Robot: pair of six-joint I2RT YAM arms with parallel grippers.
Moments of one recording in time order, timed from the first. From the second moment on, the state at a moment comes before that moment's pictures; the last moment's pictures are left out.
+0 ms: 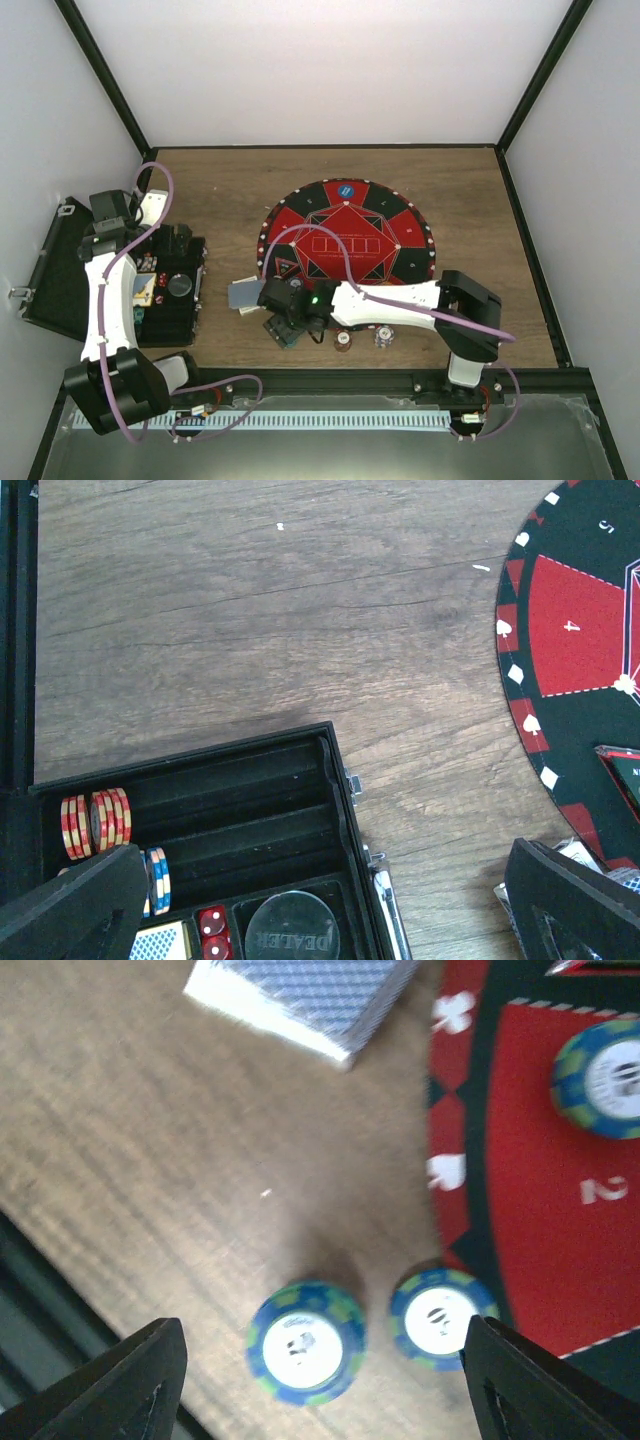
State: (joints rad) left arm 0.32 1.15 1.04 -0.80 0.35 0.39; right arm 1.25 1.76 1.24 -0.60 0.12 0.47
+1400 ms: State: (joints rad) left arm 0.32 1.13 1.05 -0.81 0.34 0.40; right arm 1.33 1.86 1.21 -0.59 0.09 0.51
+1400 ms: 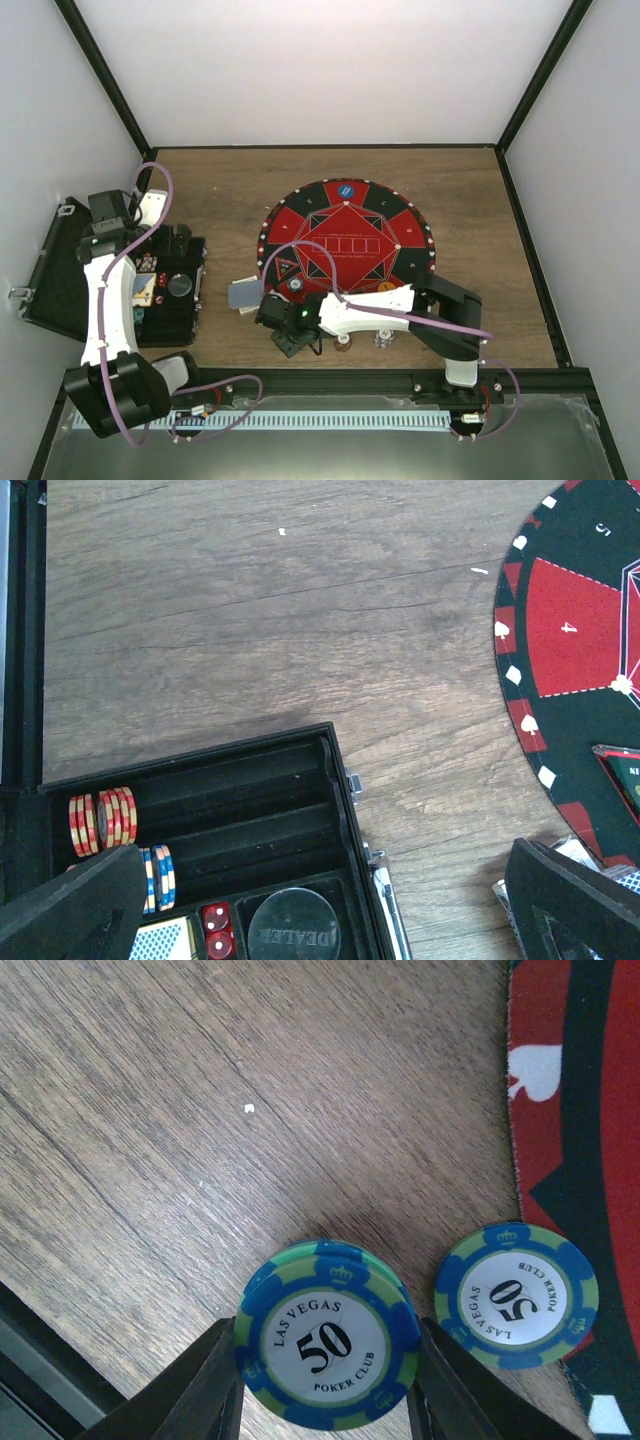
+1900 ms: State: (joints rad) left arm 0.32 1.13 1.05 -0.81 0.34 0.40; right arm 1.33 1.84 1.21 -0.62 0.10 0.51
